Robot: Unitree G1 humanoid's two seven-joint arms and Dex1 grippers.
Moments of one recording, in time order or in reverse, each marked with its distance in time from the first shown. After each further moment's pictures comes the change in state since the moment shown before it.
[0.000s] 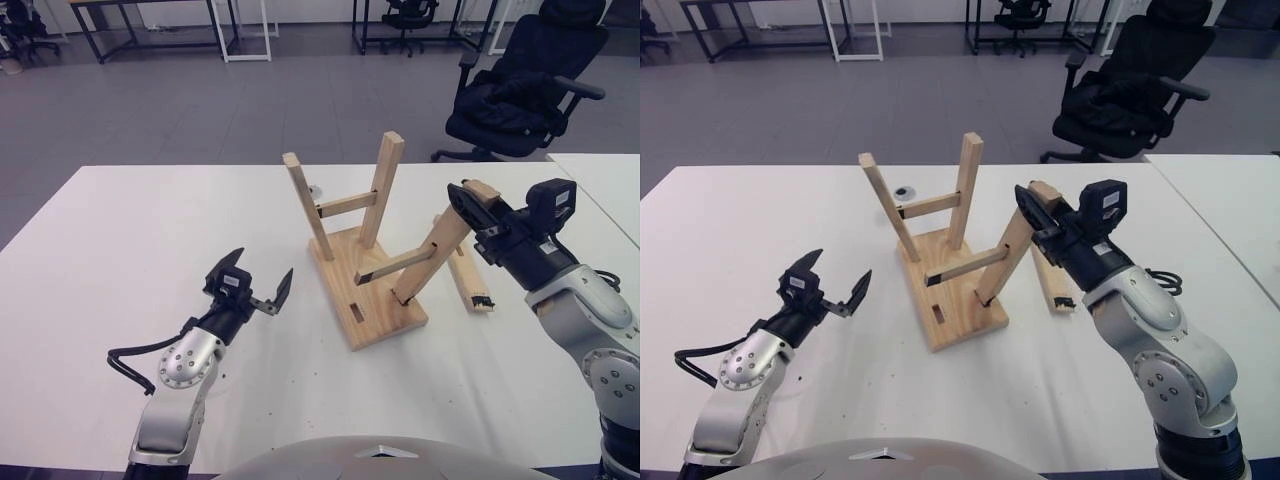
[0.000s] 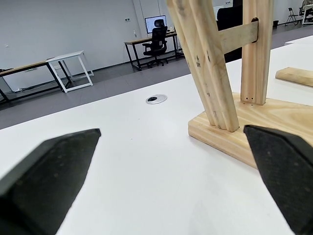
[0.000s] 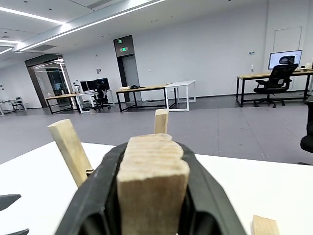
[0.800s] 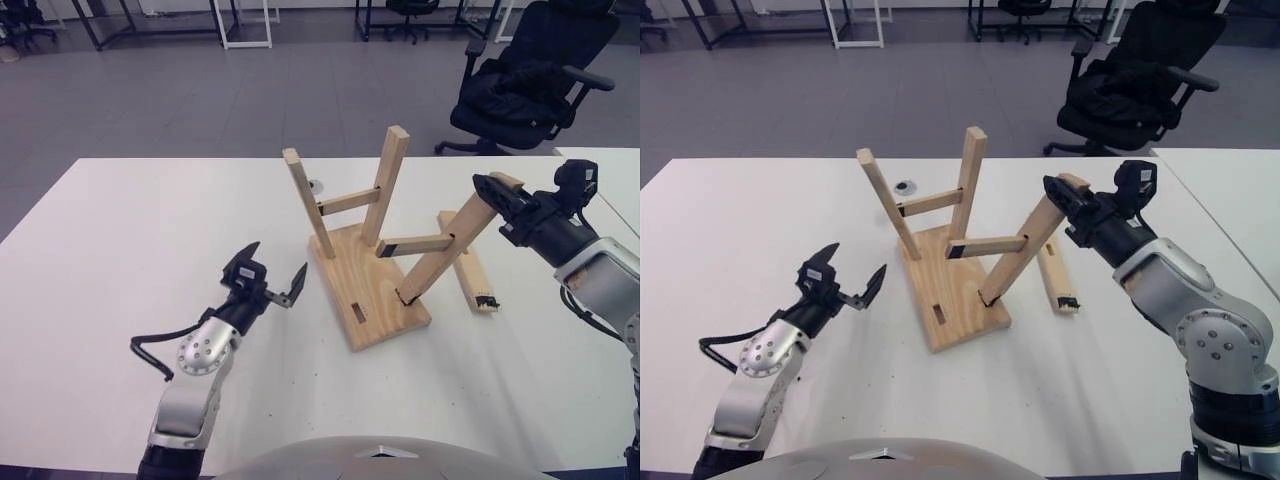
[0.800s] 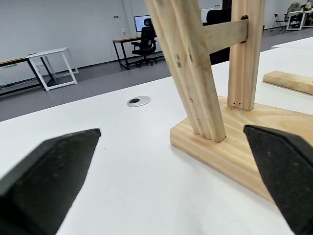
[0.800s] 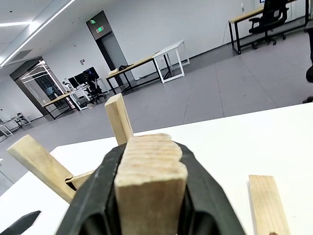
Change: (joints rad) left arm -0.149 -0.038 -0.078 0.136 0.008 -0.009 -0.035; right arm -0.145 -0.136 -0.102 0.287 0.452 0.145 -0.160
